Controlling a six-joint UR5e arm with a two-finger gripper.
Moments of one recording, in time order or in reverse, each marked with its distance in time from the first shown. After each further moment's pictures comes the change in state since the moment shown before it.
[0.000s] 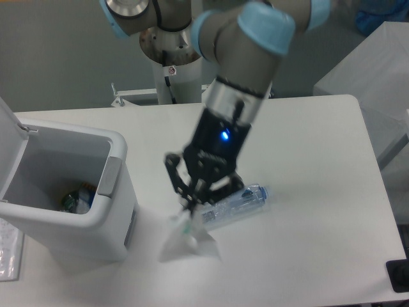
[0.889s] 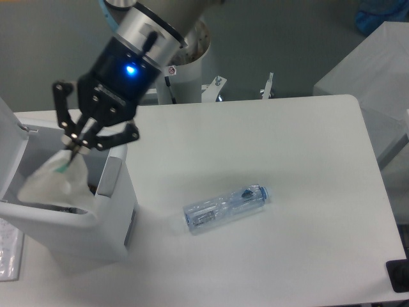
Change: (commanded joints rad) arm -0.136 0.152 -0.136 0.000 -0.097 -0.201
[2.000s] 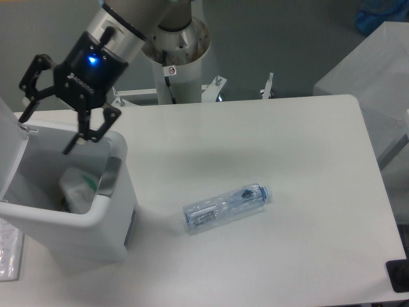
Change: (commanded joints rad) arm 0.075 0.022 -0.102 0.006 0.064 0.242
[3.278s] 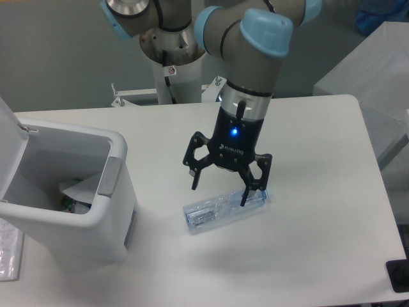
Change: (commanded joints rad) arm 0.143 -0.242 0.009 -0.051 0.483 0.517
